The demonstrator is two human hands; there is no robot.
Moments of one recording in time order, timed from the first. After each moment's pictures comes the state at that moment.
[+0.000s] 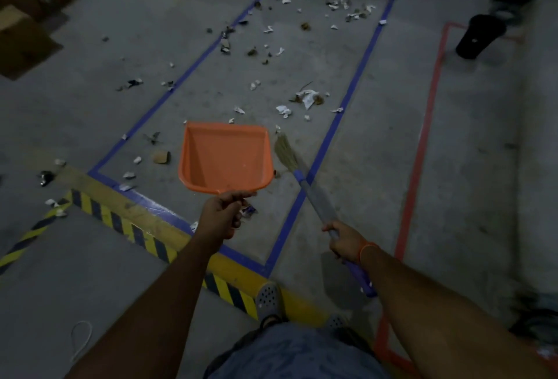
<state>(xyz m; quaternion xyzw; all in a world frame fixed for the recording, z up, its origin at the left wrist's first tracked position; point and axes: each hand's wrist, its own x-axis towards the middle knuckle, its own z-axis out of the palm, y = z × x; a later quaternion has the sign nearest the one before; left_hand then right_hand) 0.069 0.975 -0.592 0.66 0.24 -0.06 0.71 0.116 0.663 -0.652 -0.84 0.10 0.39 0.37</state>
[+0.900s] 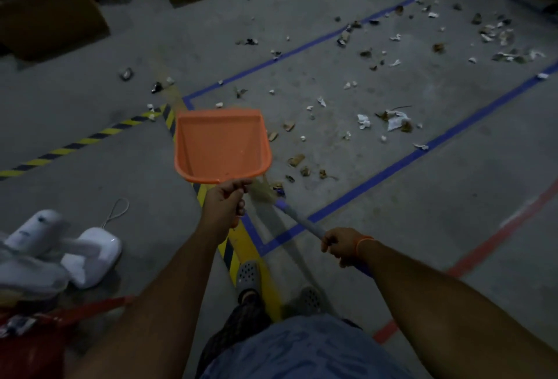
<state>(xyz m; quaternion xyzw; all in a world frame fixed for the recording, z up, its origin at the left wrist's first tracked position) 0.017 0.860 -0.591 0.60 0.41 0.19 0.66 0.213 0.629 -0.653 -0.80 -0.21 0.56 0.10</state>
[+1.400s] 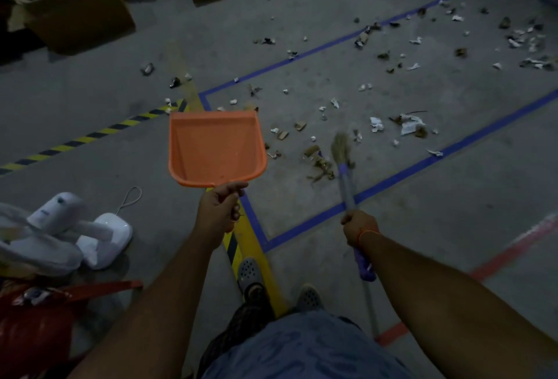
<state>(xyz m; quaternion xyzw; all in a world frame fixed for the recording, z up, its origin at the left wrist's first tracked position) -0.001 0.828 -0.581 0.58 0.44 0.23 0.65 0.248 0.623 -0.665 -0.90 -0.17 0.37 0.13</state>
